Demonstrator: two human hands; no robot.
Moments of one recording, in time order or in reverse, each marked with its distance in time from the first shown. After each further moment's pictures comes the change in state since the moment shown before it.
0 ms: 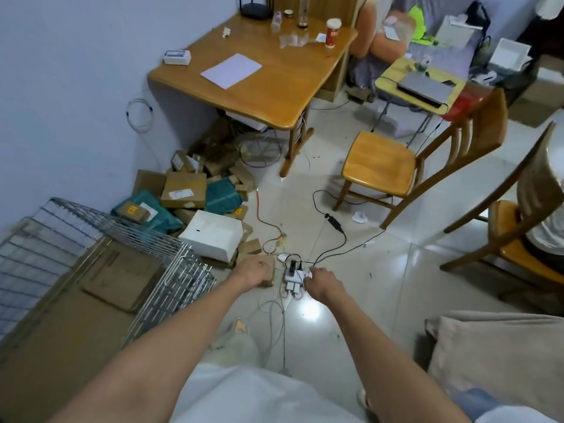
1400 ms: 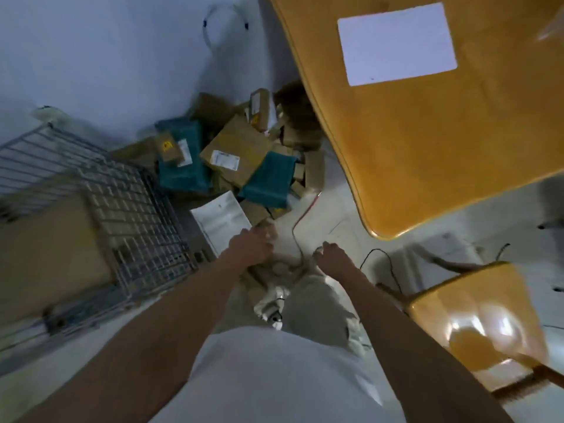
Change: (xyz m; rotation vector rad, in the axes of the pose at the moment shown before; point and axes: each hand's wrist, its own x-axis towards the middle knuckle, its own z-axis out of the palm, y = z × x) left_hand 0.464 0.051 -0.288 -0.138 0.002 -0.485; right_hand 0.591 -0.255 -0.284 -0.415 -0.479 -0.255
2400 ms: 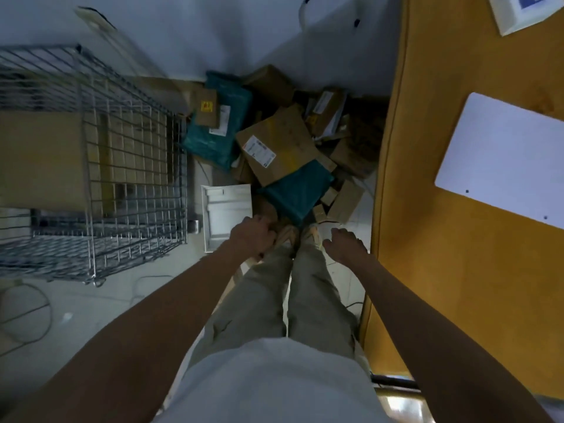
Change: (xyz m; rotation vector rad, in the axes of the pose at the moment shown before) left_hand 0.148 -0.023 -0.094 -0.546 0.015 -0.292; right_hand 0.213 -0.133 -0.162 -0.587 -0.217 -0.260
